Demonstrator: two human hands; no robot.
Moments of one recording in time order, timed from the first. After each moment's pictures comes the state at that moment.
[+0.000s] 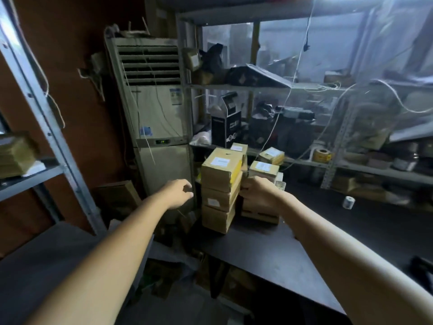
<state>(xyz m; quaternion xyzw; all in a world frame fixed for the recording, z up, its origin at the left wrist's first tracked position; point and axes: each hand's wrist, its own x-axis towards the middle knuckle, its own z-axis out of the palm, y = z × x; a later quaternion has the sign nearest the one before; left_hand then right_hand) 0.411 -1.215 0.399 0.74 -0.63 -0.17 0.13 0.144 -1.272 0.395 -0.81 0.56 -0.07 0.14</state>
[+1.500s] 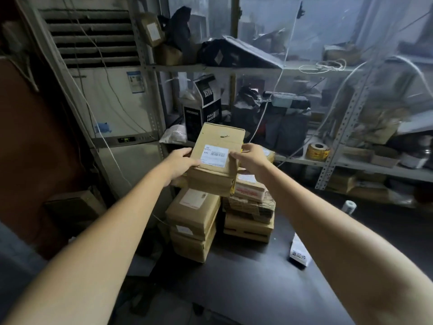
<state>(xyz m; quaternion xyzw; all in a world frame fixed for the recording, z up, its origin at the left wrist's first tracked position) 0.344 -1.470 0.411 0.64 -0.54 -0.41 0.35 0.124 -1.511 0.399 -0.55 0.58 -0.41 0.45</state>
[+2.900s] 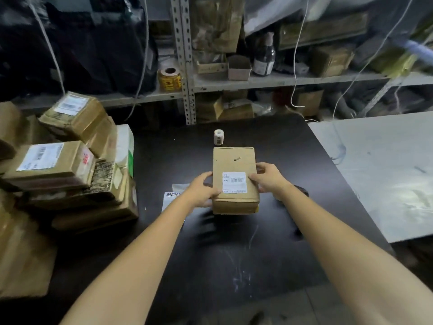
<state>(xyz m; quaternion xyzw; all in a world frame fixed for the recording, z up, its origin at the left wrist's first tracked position) -0.132 -1.489 0.156 0.51 -0.53 -0.67 0.09 -0.345 -1.420 0.167 -0.26 0.77 -0.37 0.44</state>
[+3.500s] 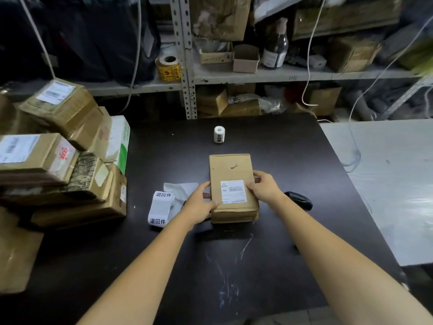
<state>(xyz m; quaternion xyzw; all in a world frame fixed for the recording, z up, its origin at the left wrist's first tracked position) -0.159 -1.470 0.104 0.54 -0.52 -0.65 0.14 -0.374 -1.434 0.110 -0.34 0.79 -0.30 0.42</state>
